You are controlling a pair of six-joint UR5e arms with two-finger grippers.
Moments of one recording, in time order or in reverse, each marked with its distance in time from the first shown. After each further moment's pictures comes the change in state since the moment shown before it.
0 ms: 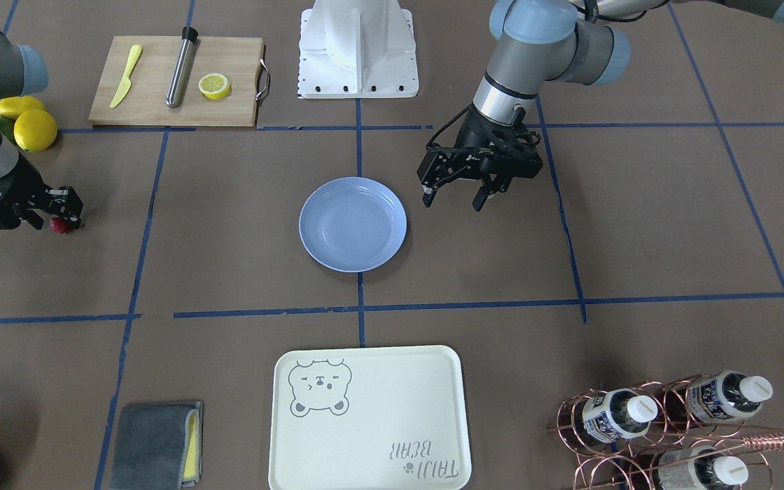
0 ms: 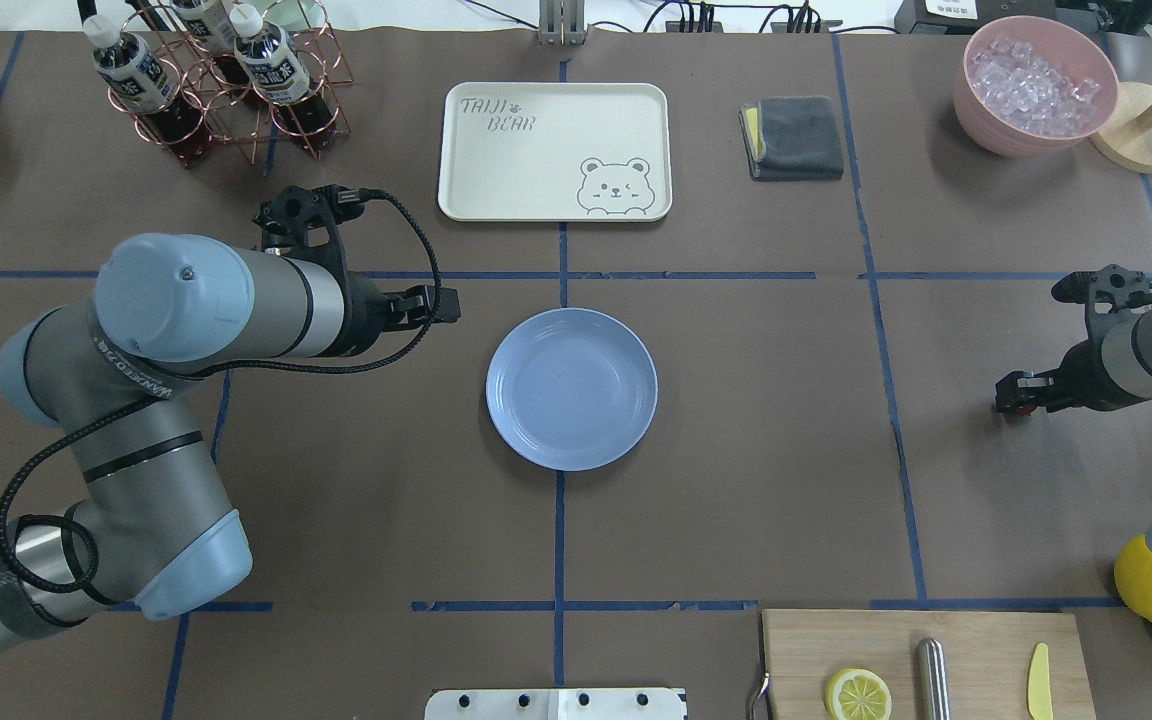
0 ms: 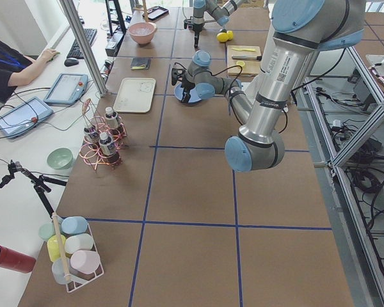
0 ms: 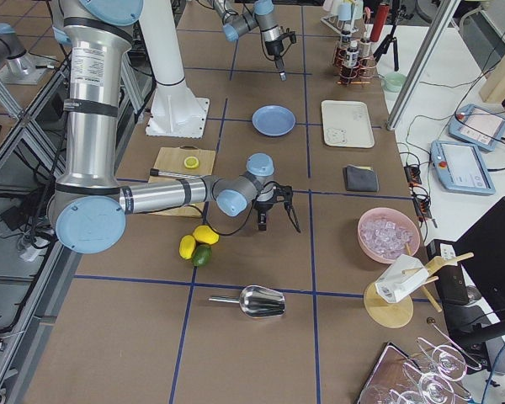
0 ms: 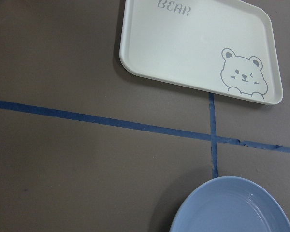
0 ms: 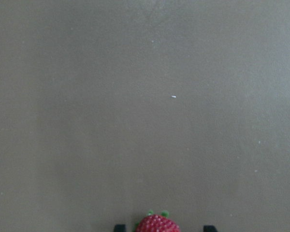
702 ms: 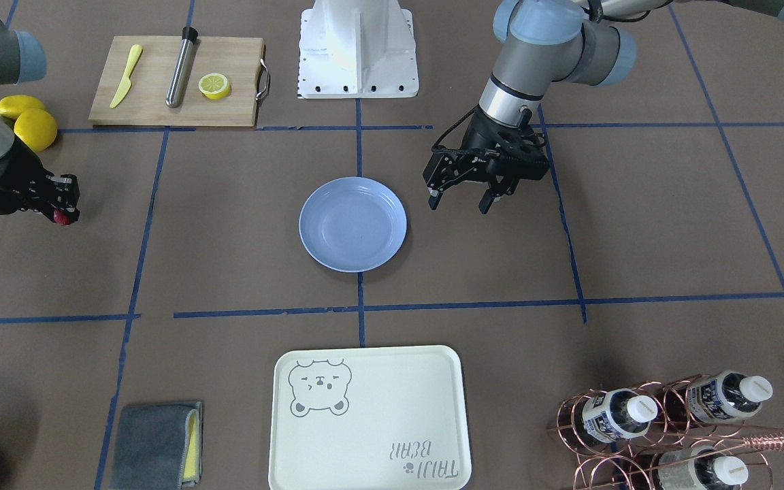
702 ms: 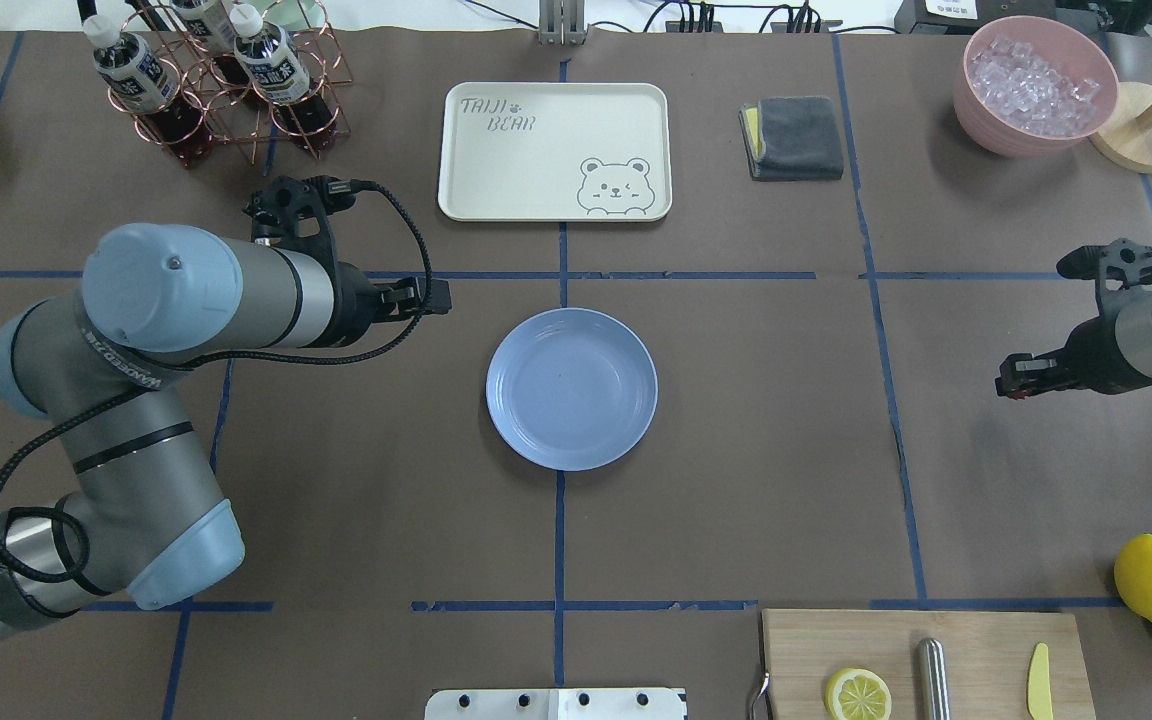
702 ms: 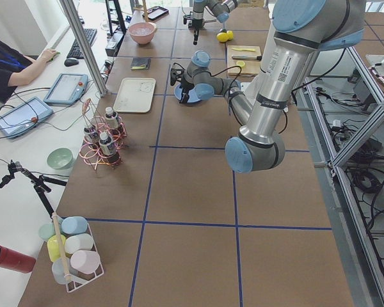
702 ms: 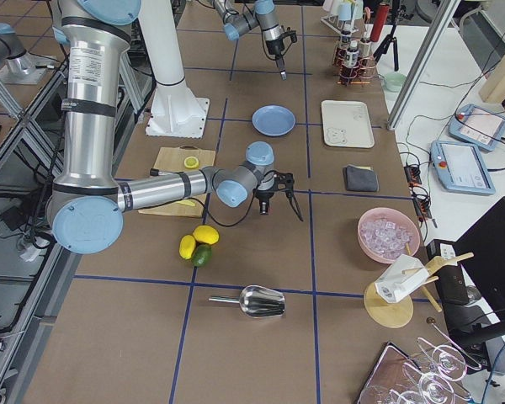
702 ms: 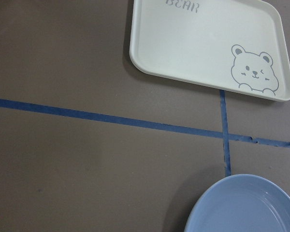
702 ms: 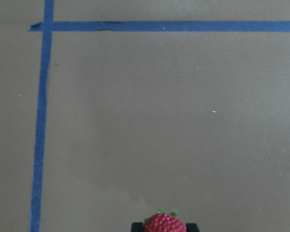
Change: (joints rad) left arm -0.033 0.011 -0.008 0.006 -0.014 0.036; right arm 0.062 -0.004 0.139 -0.057 0.071 -0.014
